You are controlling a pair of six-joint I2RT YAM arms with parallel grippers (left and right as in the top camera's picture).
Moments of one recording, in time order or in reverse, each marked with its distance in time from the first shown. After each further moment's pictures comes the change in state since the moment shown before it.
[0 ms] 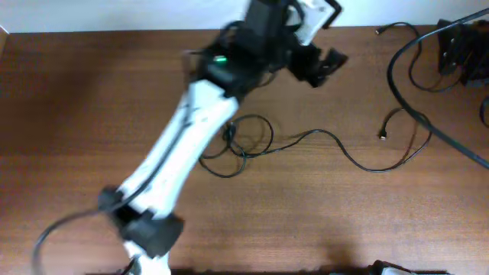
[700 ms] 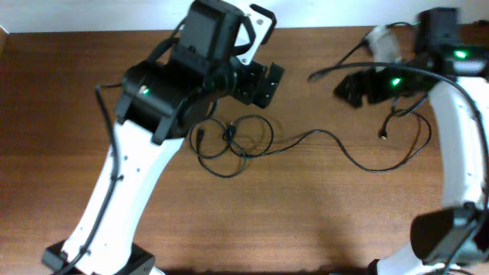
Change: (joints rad) left arm 0.045 -0.270 0.026 -0.493 -0.393 -0.064; right arm 0.267 0.423 -0.077 -0.392 -0.070 -0.353
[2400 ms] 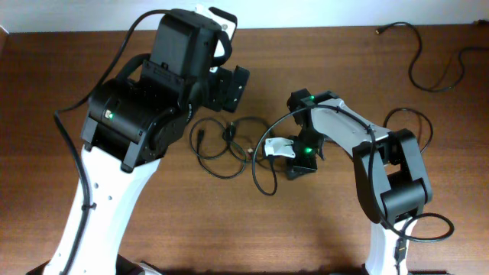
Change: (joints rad) left arm 0.011 -0.090 0.000 -0.120 -0.302 0.005; right arm 0.414 0.324 -0.420 0.169 0.130 -0.758
